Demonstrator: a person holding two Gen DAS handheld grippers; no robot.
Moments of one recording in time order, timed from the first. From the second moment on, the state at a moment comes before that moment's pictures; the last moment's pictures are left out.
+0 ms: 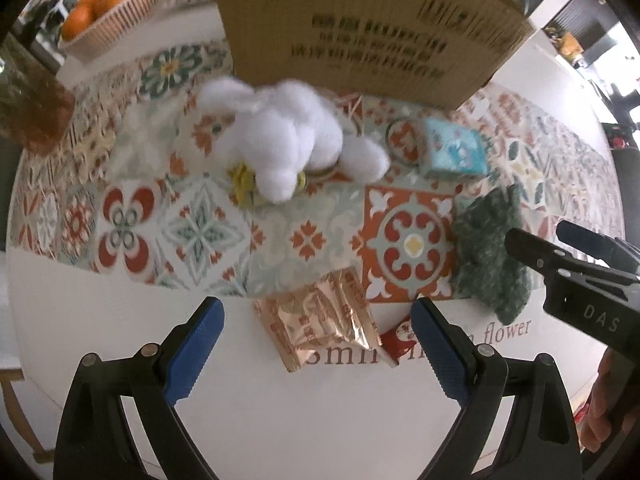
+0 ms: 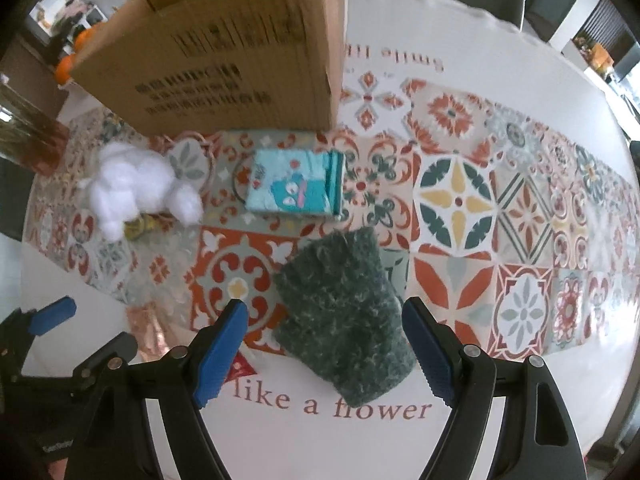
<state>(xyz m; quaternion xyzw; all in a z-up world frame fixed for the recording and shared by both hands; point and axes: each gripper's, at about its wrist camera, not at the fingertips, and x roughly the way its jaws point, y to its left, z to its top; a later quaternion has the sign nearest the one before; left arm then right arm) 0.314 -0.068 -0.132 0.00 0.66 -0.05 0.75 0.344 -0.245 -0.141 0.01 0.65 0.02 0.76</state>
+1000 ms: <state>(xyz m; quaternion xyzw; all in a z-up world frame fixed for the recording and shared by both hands) 0.299 -0.054 -0.225 -0.08 0.74 0.01 0.67 0.367 -0.221 -0.220 -0.03 0.68 0.02 0.73</state>
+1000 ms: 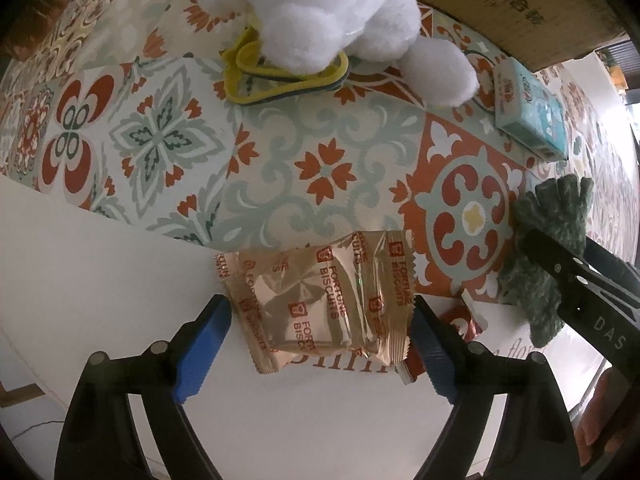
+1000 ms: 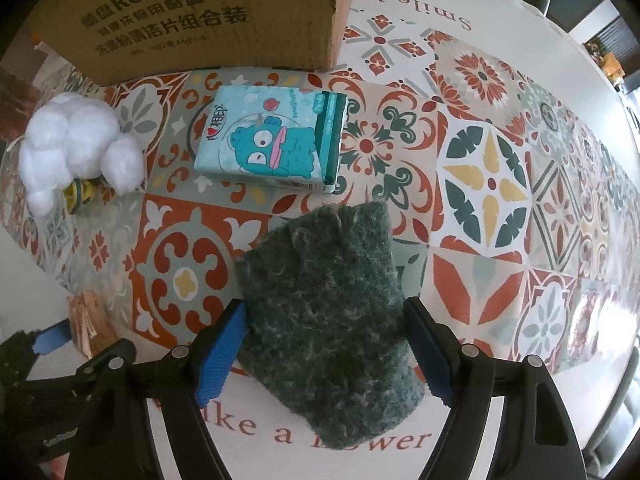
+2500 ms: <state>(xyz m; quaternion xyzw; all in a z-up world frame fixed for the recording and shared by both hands) 0.298 -0.068 -0.134 -0.03 0.62 -0.12 0.77 0.310 -0.226 -0.114 0.06 0.58 0.04 0.81</state>
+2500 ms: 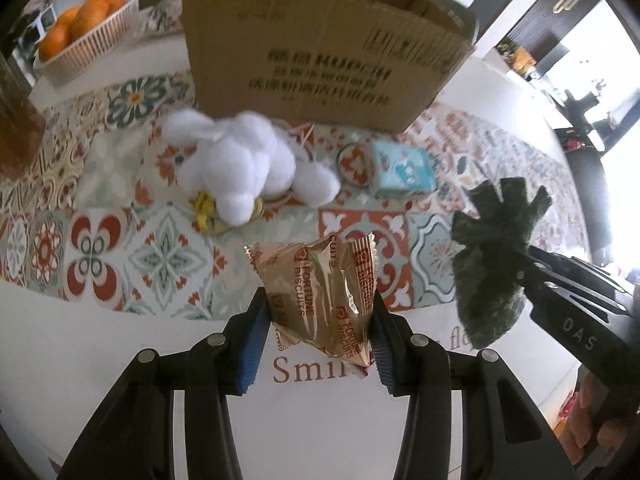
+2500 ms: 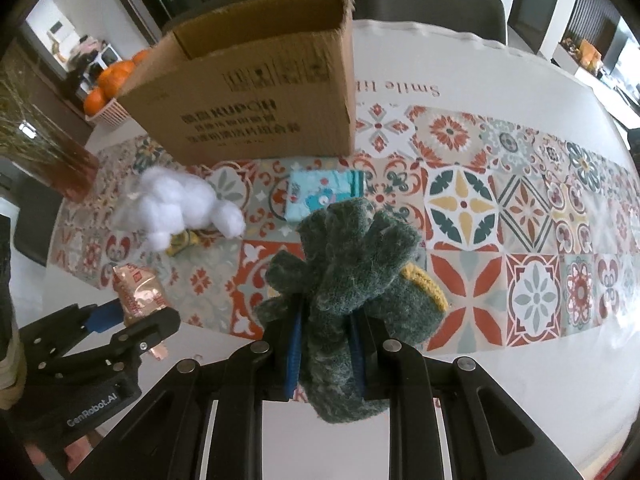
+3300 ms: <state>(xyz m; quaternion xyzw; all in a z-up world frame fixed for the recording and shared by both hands) 0.316 -0.048 -0.049 -0.03 0.52 -0.16 0.84 0.318 -0.204 -0.036 0.10 0.48 0.06 0.87</state>
